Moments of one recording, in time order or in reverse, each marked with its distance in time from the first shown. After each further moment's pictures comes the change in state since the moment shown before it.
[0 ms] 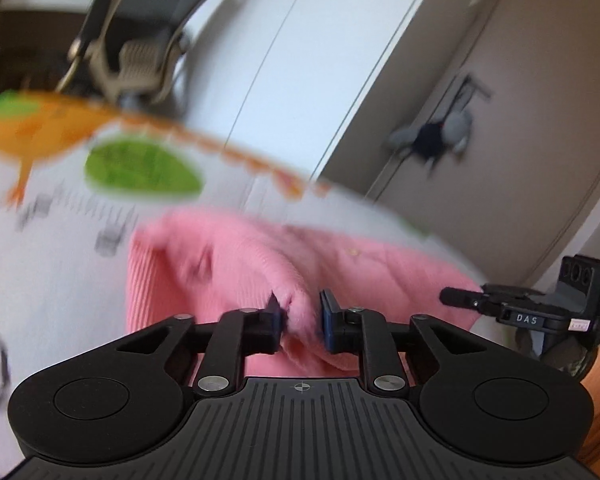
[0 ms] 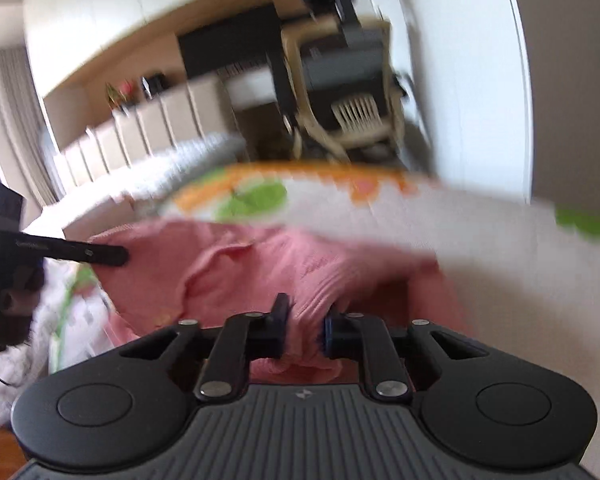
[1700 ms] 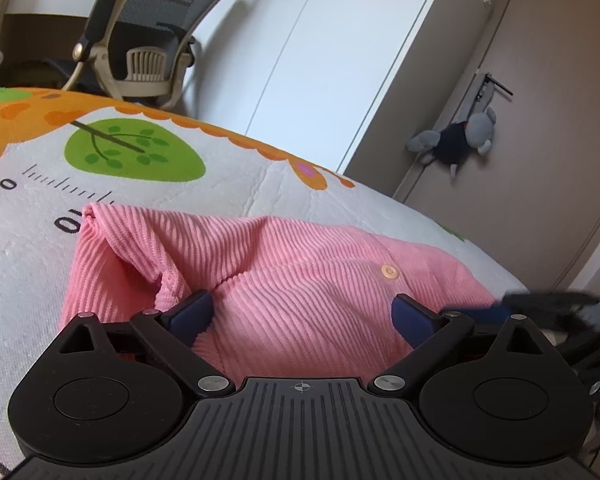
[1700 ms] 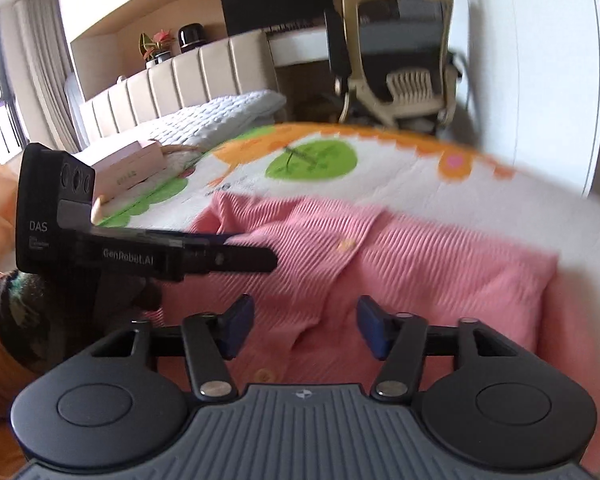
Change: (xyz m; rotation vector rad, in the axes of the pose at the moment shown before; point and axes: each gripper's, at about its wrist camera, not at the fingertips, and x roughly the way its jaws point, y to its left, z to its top) left arm 0.076 0.008 -0.017 0.036 -0.108 0.031; right arm 0.058 0.075 0.005 -0.086 0.080 0.103
